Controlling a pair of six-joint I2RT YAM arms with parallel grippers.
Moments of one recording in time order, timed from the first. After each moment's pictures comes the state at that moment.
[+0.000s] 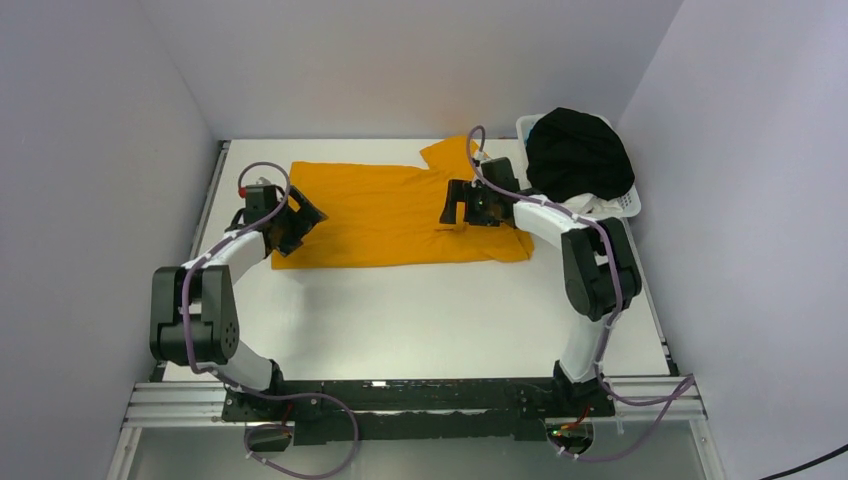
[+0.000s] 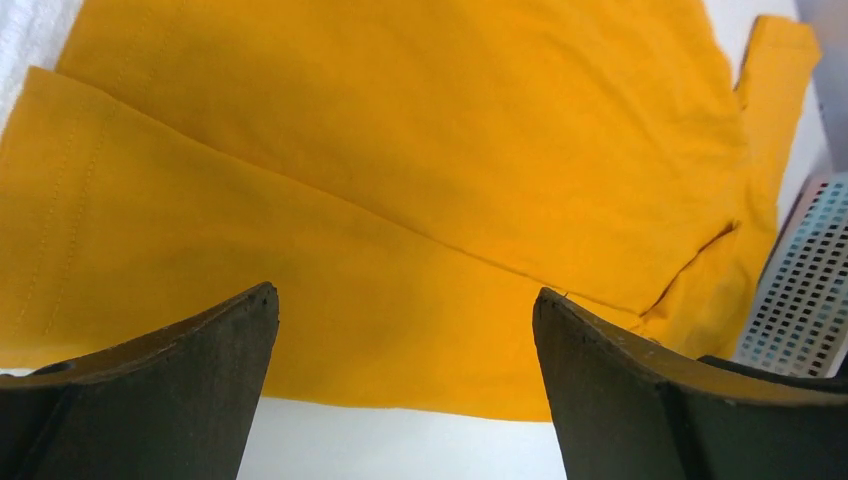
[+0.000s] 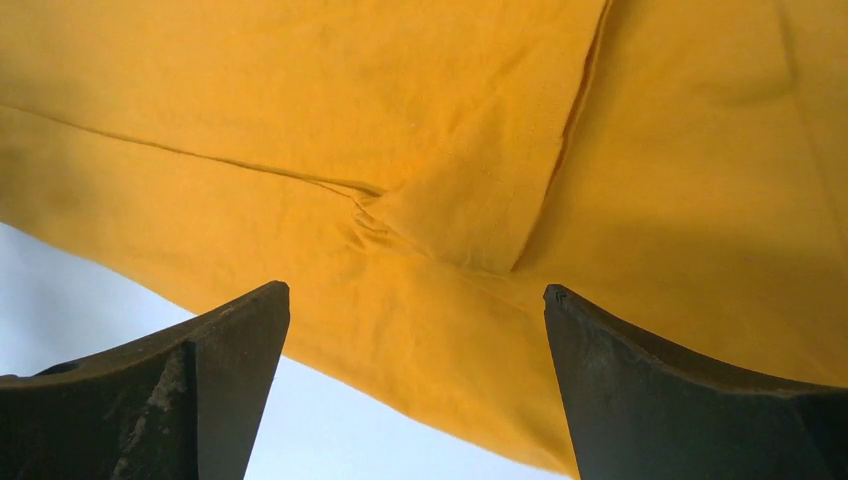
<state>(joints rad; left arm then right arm) 0.03 1.52 0.86 -0.09 0.15 -0.78 0.35 1.84 1.24 -0.21 -0.23 0.35</state>
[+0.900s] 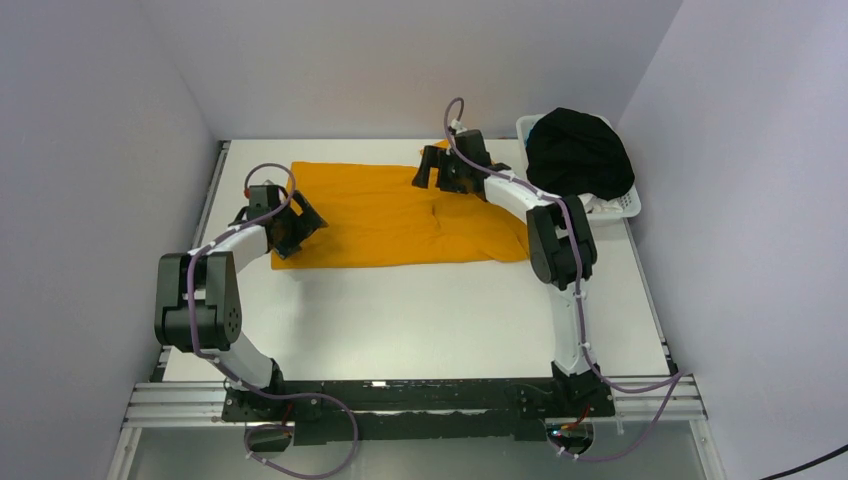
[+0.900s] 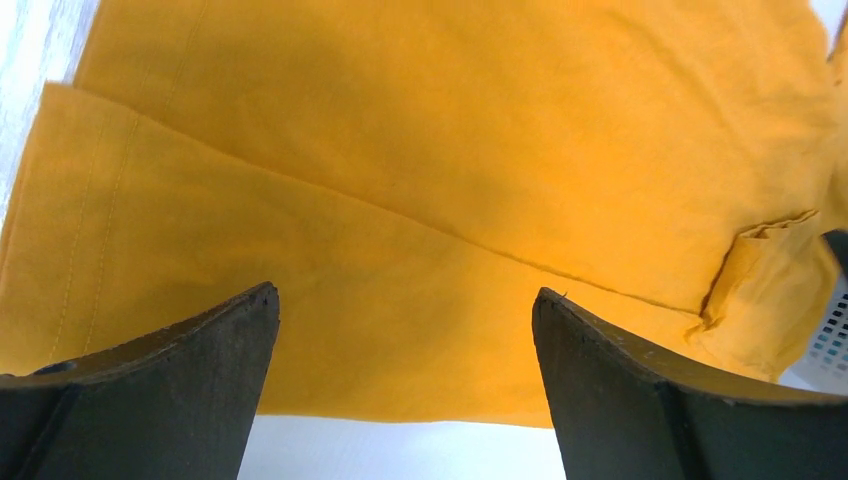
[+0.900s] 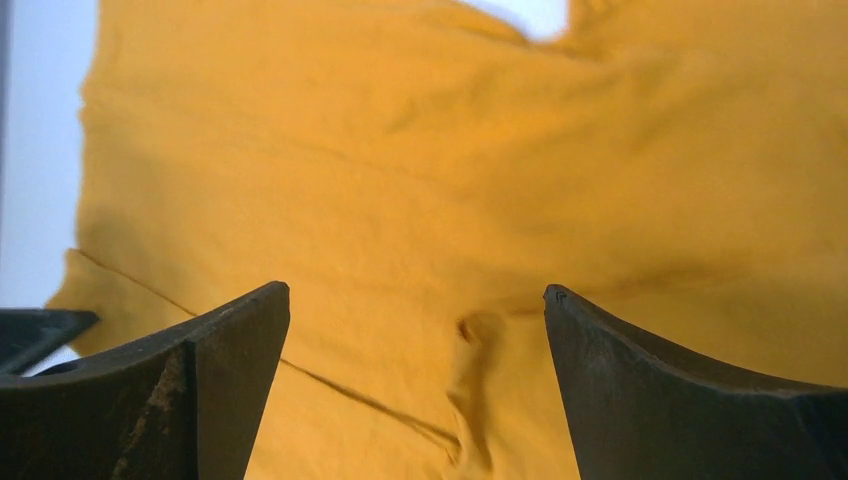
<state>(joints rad) 0.03 1.62 0.88 -0.13 0.16 -0.69 0.39 2.23 1.73 -0.12 -0.27 0.47</state>
